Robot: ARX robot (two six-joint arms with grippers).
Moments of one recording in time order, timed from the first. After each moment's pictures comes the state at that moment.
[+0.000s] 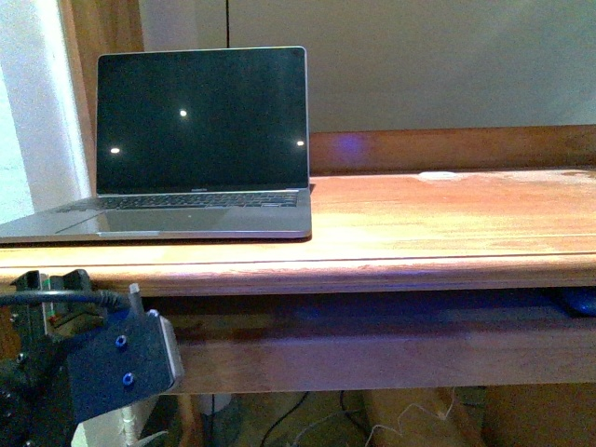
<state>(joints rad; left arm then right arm) -0.22 1.65 0.65 0.52 0.29 1.12 0.00 0.00 0.02 0.00 0.00 0.00</state>
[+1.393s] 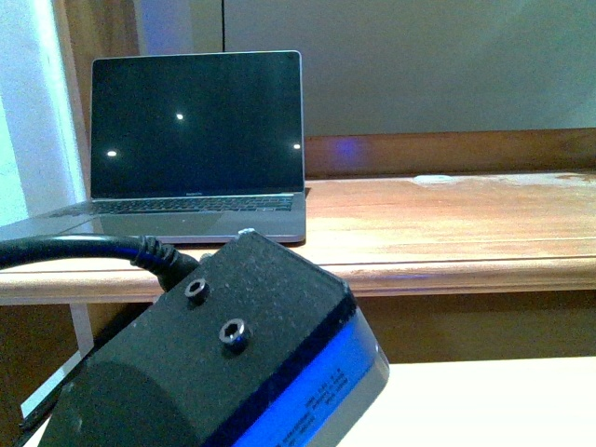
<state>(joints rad) -0.66 1.21 0.55 0.15 0.32 0.25 0.00 0.00 0.02 0.00 0.00 0.00</state>
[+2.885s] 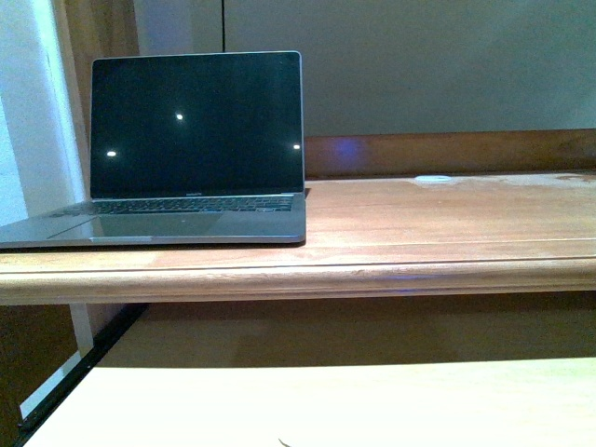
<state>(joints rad) -0.62 0.29 0.18 0.06 -0.59 -0.13 0.00 0.00 0.02 0.00 0.00 0.00</state>
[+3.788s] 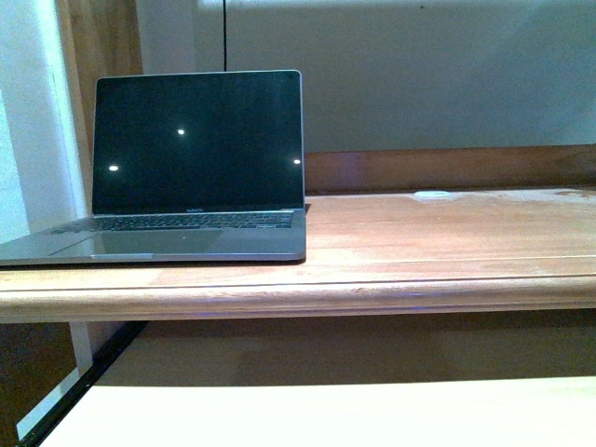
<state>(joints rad) -0.01 0.01 0.01 0.00 0.00 -0.01 0.10 0.41 0.19 0.02 0.06 -0.03</state>
